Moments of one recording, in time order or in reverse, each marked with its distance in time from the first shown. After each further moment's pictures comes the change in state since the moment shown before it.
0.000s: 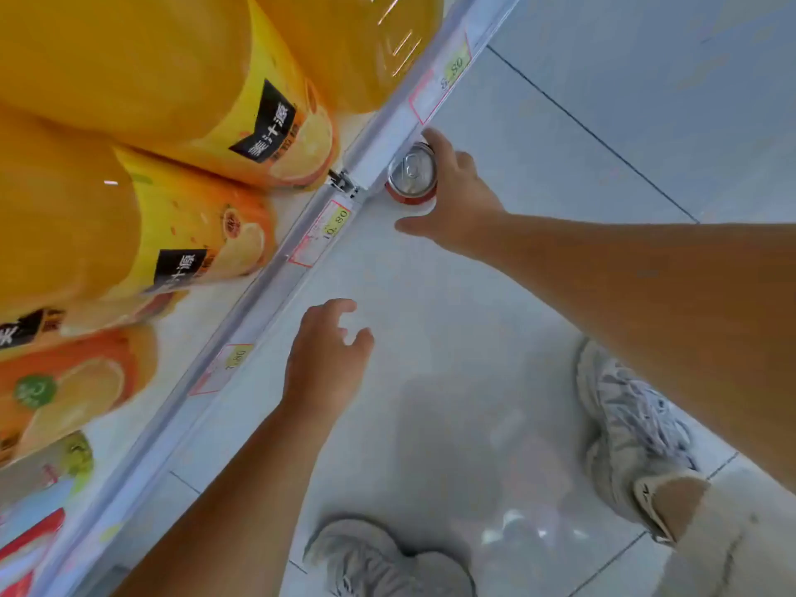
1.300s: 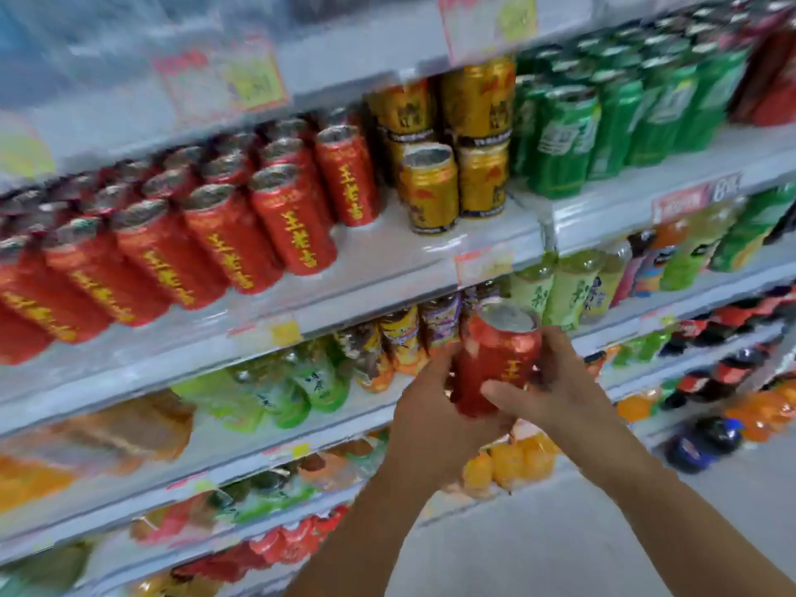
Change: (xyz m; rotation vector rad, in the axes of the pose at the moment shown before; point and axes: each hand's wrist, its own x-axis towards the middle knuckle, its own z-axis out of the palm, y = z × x) left_hand -0.623 0.204 -0.544 -0.608 0.650 0.580; right_hand -0.663 -0.530 -0.360 0.465 -0.107 -0.763
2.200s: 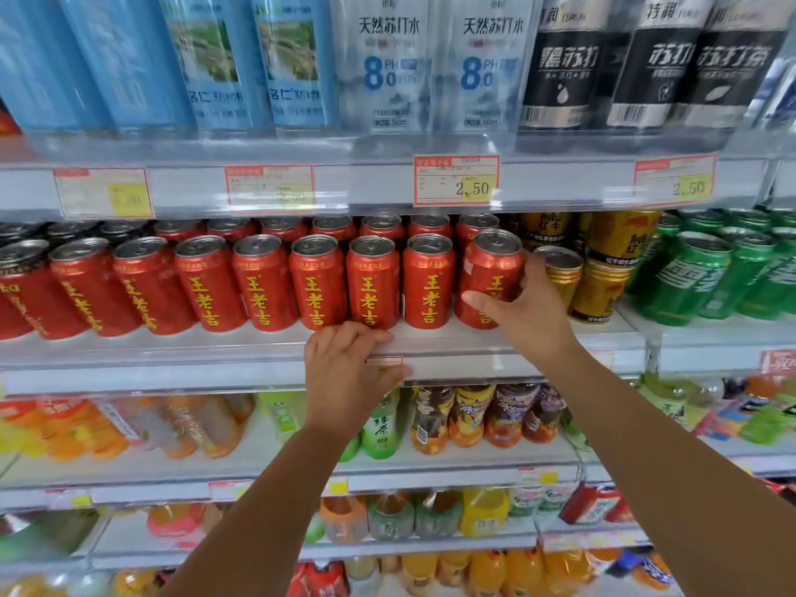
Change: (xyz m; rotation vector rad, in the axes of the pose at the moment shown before) left_hand 0.046 -0.061 -0.181 0.734 0.688 0.226; right_hand 0.159 -0.104 0.108 -0.305 0.041 -0.359
